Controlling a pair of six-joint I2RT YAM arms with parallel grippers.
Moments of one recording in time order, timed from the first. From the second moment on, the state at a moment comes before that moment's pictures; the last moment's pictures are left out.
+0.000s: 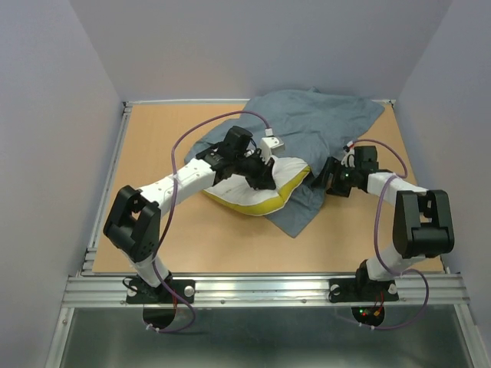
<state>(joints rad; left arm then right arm) -0.68 1.66 1.26 -0.32 0.62 0.07 0.00 1.56 0.82 -0.21 -0.48 0.38</state>
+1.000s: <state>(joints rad) -0.80 2.10 1.66 0.10 0.08 -0.36 0.13 1.29 1.13 -0.84 -0.87 -0.05</state>
